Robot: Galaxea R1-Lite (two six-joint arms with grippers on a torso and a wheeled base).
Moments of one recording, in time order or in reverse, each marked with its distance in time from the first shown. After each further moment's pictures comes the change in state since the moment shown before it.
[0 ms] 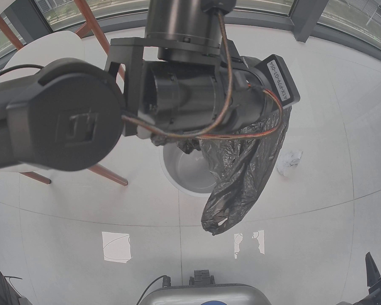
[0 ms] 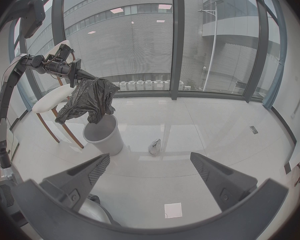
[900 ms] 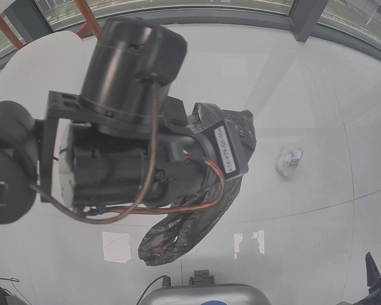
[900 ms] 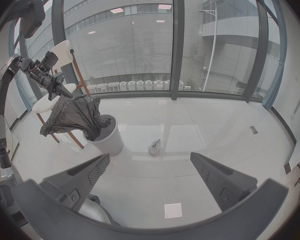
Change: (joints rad) left arm -0.015 -0.217 0.369 0.108 0.091 -0.127; right arm -0.001 0.000 0.000 0.000 0.000 0.000
